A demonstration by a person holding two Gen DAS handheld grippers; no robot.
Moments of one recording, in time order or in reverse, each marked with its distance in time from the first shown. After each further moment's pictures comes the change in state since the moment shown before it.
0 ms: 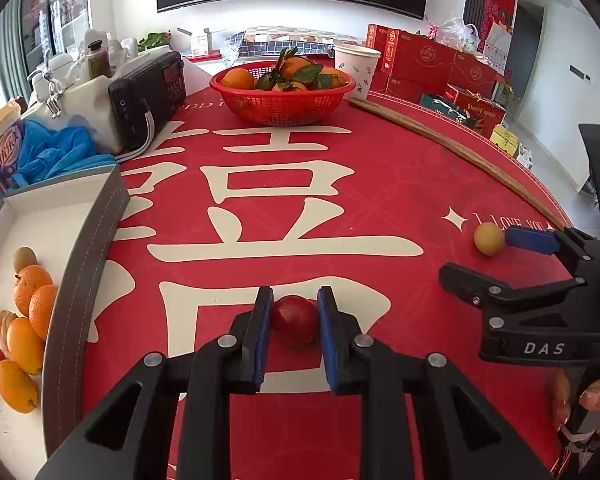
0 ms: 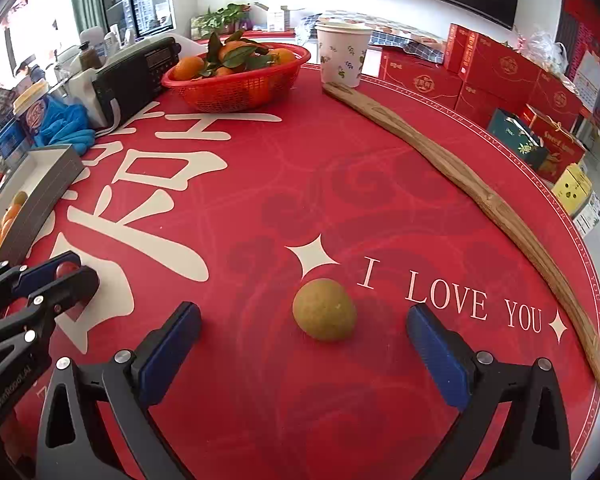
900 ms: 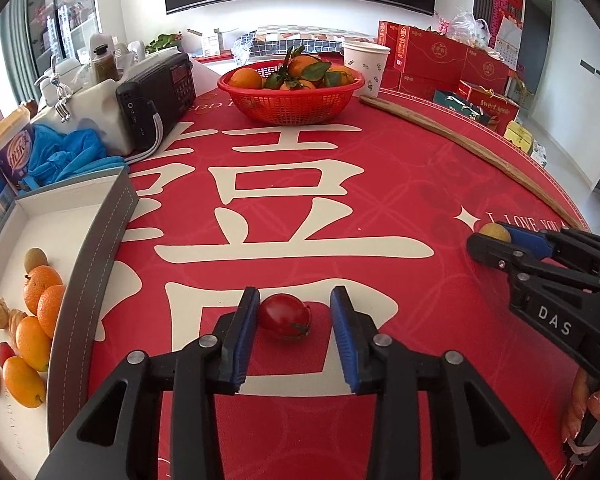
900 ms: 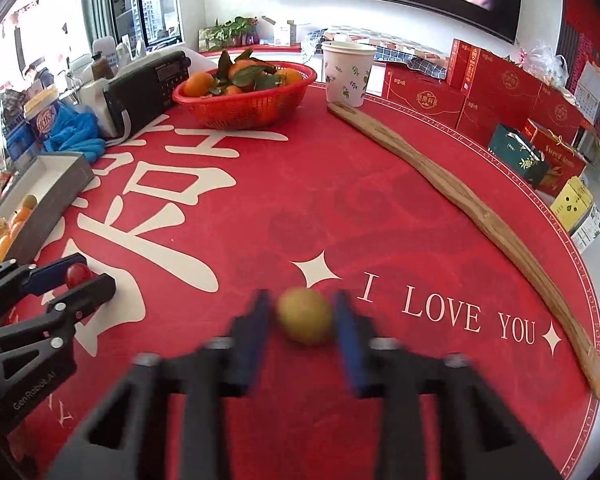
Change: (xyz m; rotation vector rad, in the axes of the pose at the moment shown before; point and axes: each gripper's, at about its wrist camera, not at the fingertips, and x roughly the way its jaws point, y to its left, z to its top) left arm 0.004 -0.005 0.000 0.001 0.003 0.057; right arm -0.008 0.000 0.001 -0.007 -0.059 0.011
